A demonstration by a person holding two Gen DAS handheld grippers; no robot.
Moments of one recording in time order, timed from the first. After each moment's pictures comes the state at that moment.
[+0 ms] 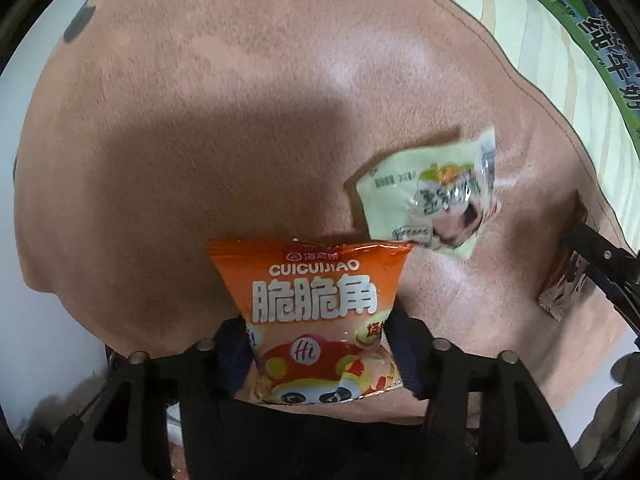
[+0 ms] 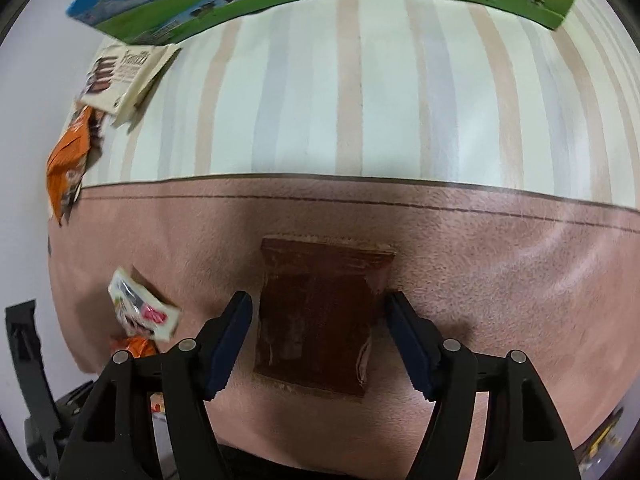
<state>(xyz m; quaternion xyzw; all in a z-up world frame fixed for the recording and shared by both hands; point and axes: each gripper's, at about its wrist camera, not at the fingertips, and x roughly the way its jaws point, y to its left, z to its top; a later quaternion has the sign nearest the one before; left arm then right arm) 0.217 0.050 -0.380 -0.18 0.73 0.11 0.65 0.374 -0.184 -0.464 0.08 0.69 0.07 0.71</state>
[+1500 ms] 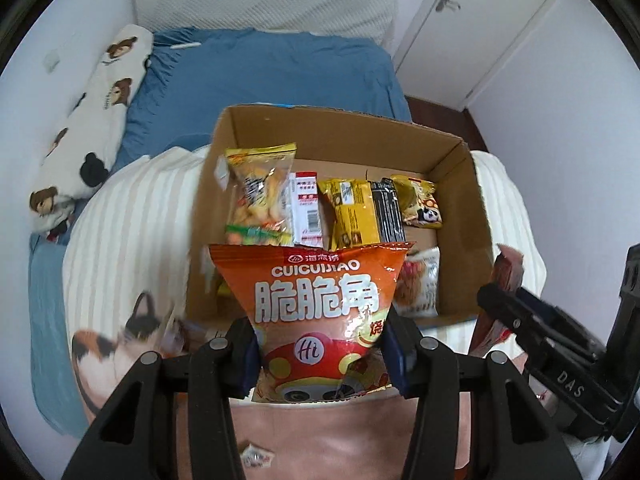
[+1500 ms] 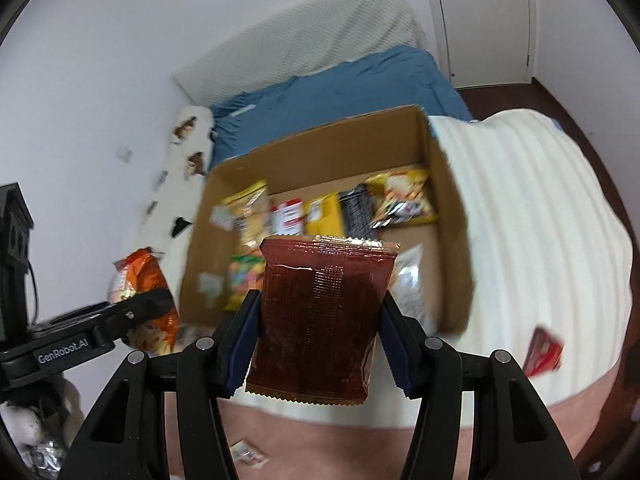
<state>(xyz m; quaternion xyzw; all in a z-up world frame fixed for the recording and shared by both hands) 0.459 -0.026 -0.126 -0.07 0.59 -0.09 0.80 0.521 -0.267 -0.224 0.16 0.52 0.07 0.84</state>
